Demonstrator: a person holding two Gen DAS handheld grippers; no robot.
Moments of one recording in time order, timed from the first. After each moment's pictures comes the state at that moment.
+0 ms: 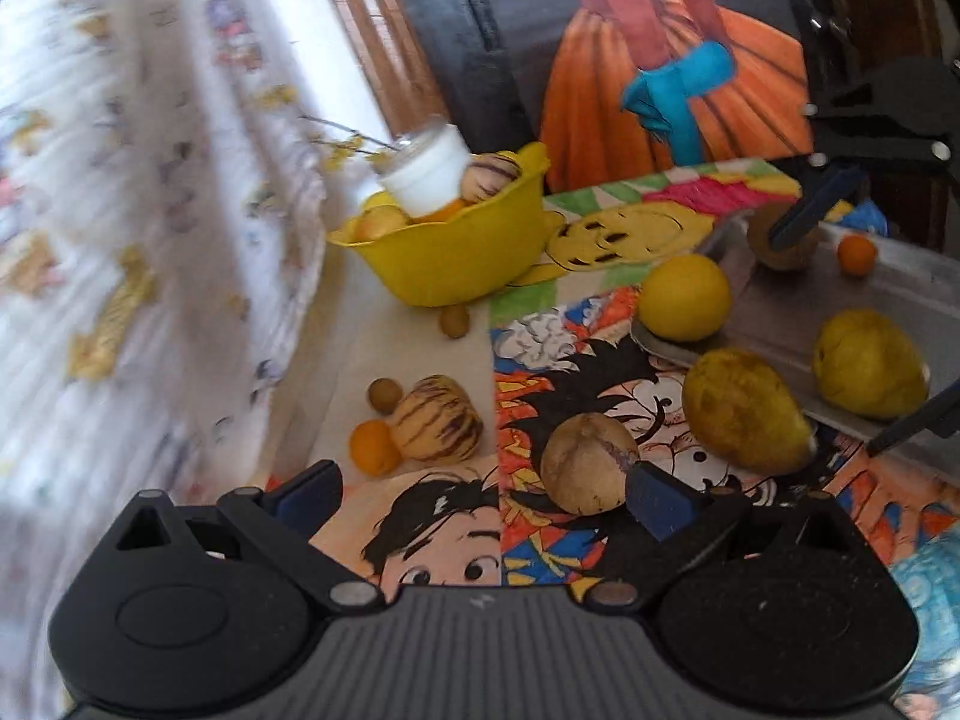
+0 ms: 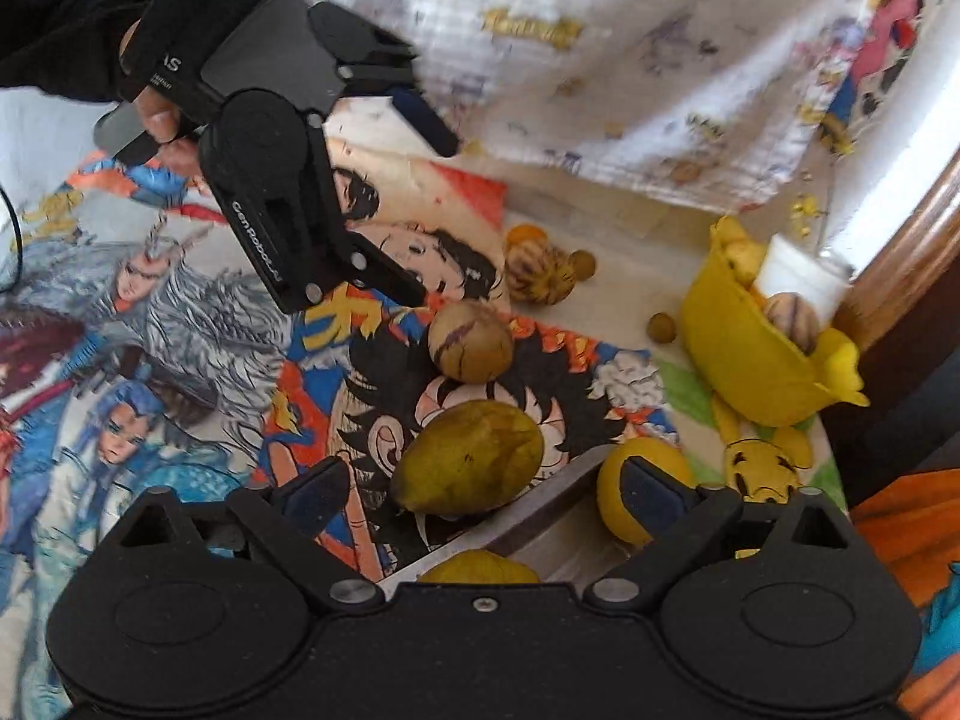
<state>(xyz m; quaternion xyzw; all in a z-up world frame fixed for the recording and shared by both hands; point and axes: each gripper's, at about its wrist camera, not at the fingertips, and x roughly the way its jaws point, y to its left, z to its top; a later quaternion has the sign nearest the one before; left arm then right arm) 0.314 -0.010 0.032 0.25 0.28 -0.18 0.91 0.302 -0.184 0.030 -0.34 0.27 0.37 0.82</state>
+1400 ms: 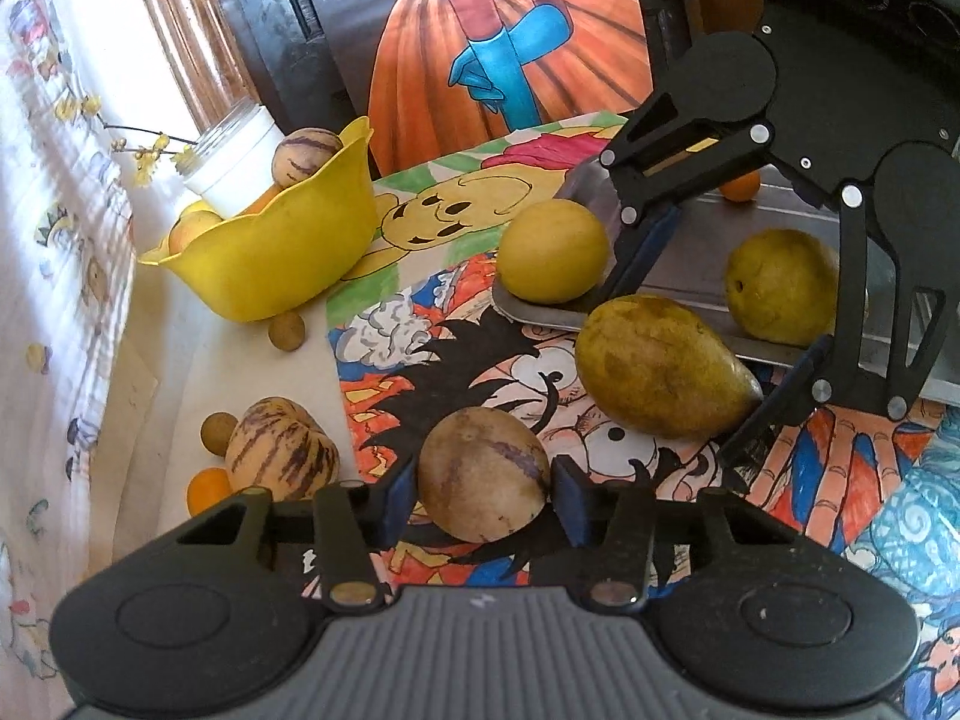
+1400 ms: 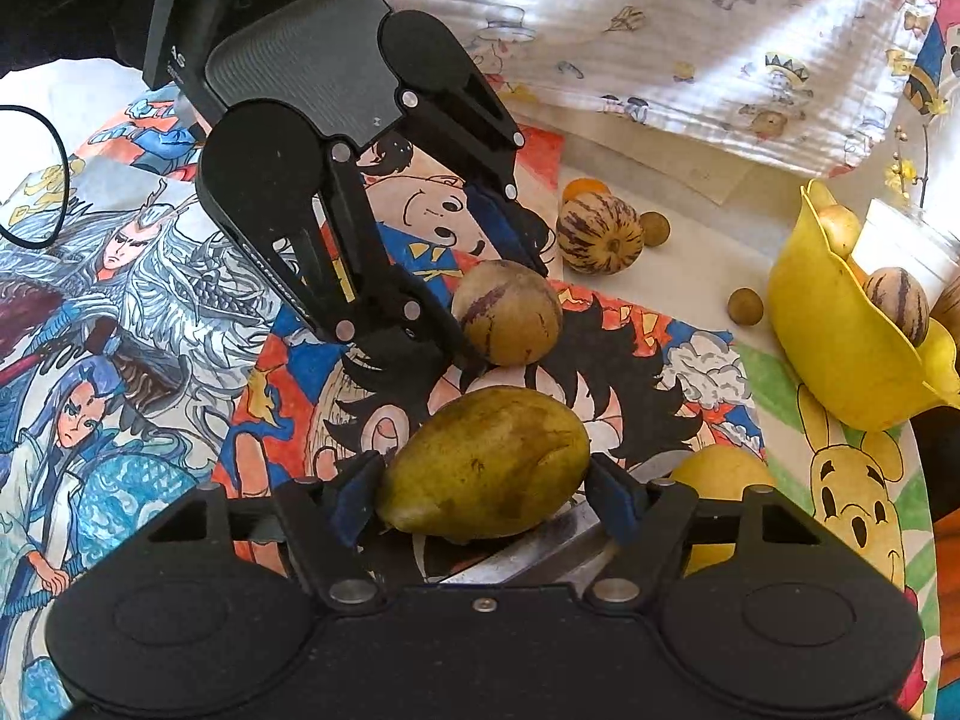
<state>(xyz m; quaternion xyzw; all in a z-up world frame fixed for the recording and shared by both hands) 0.345 -0.026 -0.003 0.28 0.29 -0.34 0.85 0.344 -0.167 -0.007 -0.33 0.31 0.43 0.78</state>
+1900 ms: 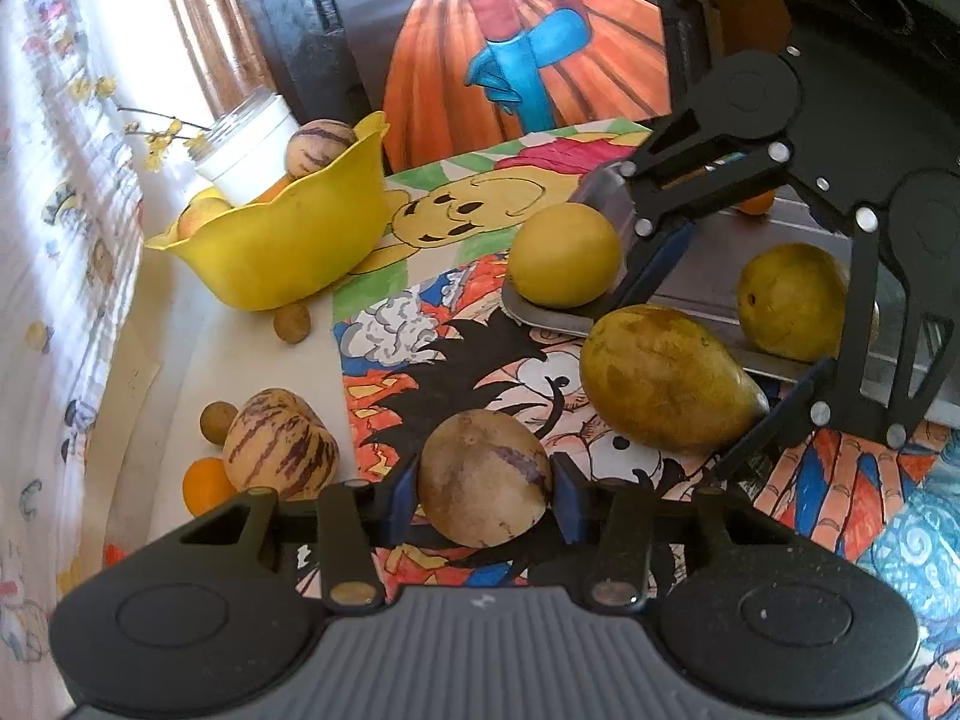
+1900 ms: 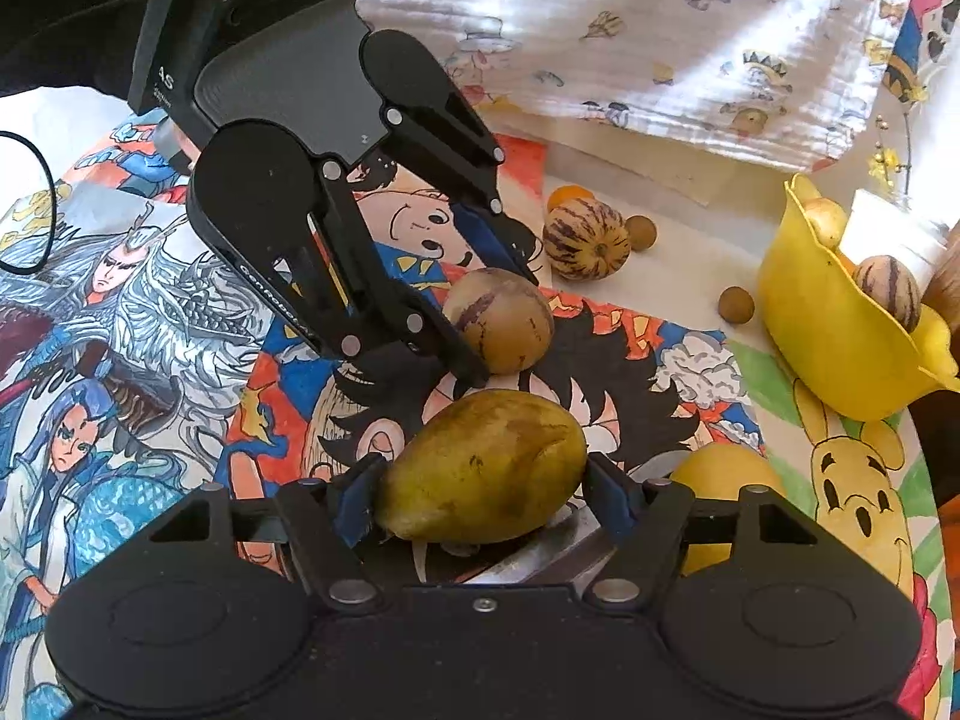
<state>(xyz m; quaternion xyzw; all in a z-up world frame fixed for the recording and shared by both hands) 0.346 -0.026 -0.003 0.25 0.30 -0.32 0.86 0.341 -0.169 -0.011 -0.31 0.30 0.42 0.80</state>
